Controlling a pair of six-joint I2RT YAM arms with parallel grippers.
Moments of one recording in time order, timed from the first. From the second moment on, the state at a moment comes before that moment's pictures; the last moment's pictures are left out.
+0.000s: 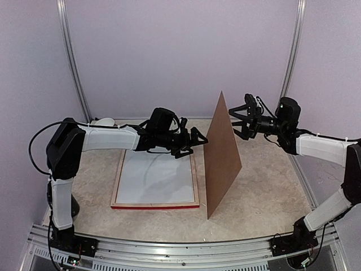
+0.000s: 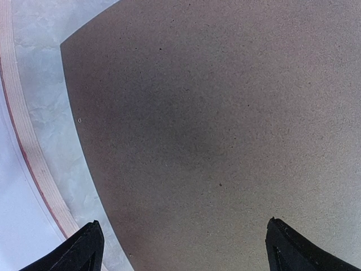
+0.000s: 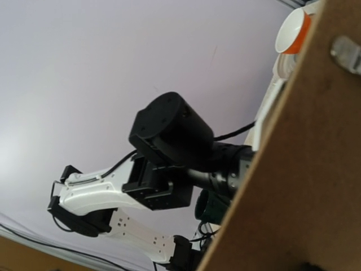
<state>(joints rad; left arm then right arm) -0.76 2.07 1.52 0.03 0.44 -0.88 0.29 1.43 0.90 0.57 -1.05 1.14</state>
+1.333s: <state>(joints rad) -0.72 1.92 1.30 0.51 0.54 -1.08 0.38 1.55 0.97 0.66 -1.05 1.19</state>
